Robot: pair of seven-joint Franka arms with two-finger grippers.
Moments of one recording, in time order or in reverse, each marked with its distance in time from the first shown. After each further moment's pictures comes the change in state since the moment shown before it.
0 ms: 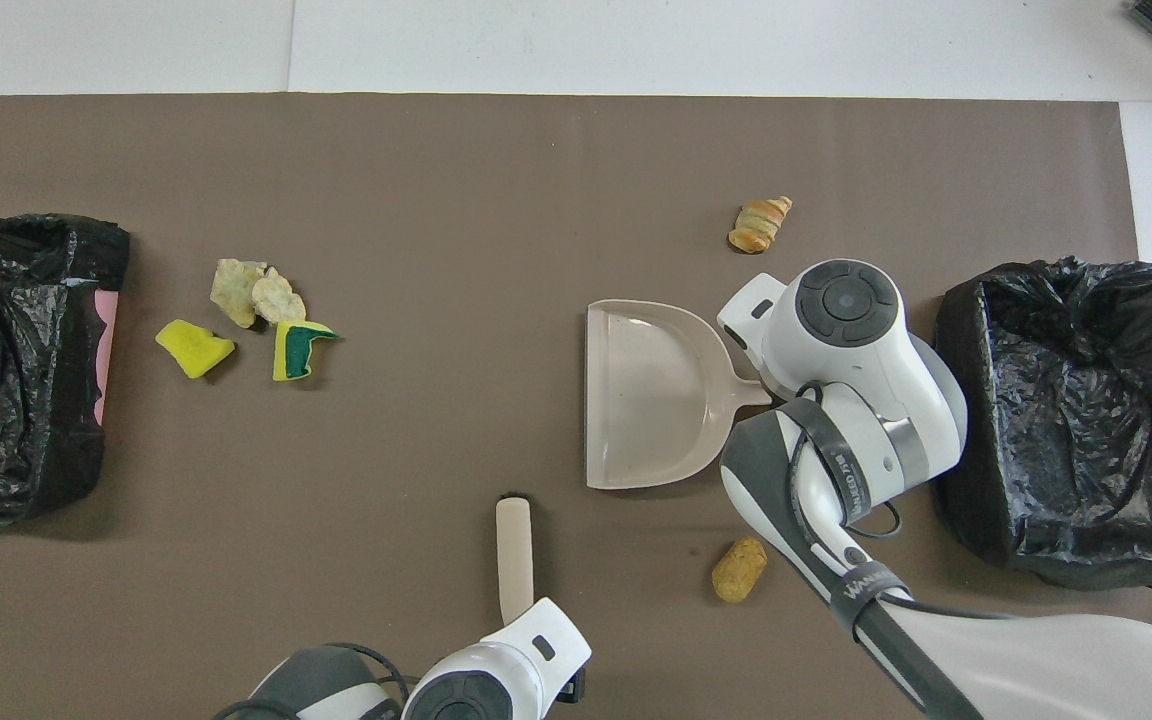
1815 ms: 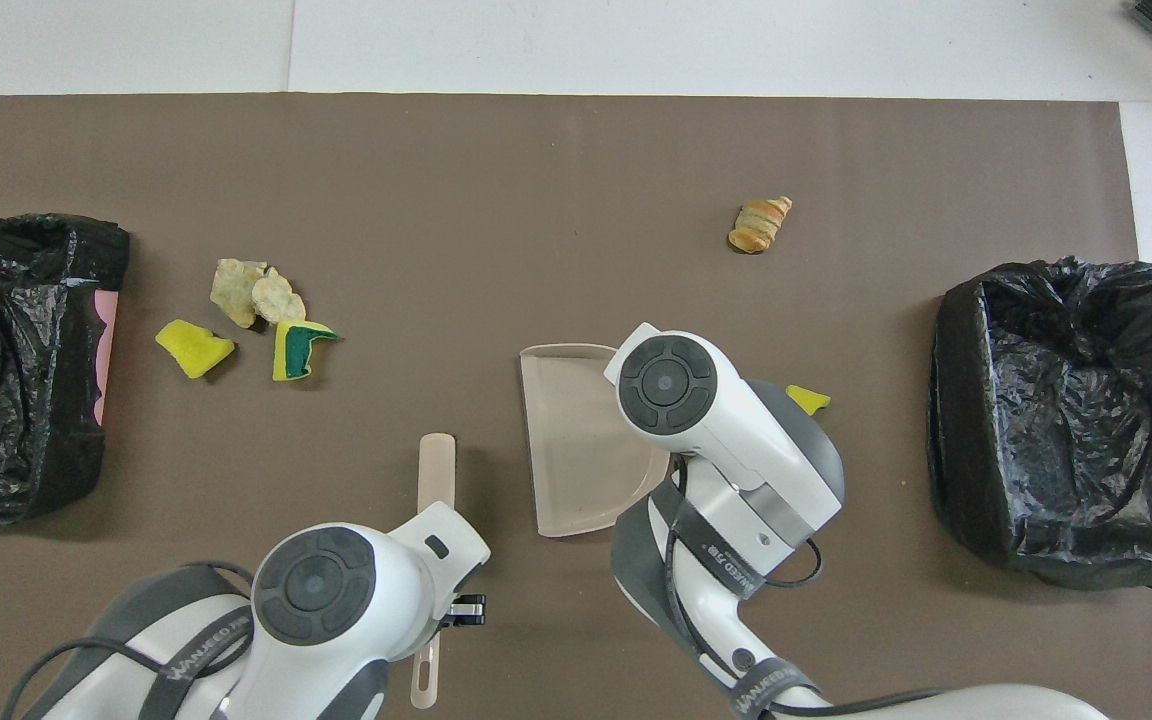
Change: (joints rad) left arm 0.484 -0.095 0.046 0.191 0.104 -0.392 0.408; right arm 0.223 0.000 0.030 0.057 -0.058 -0.094 0.268
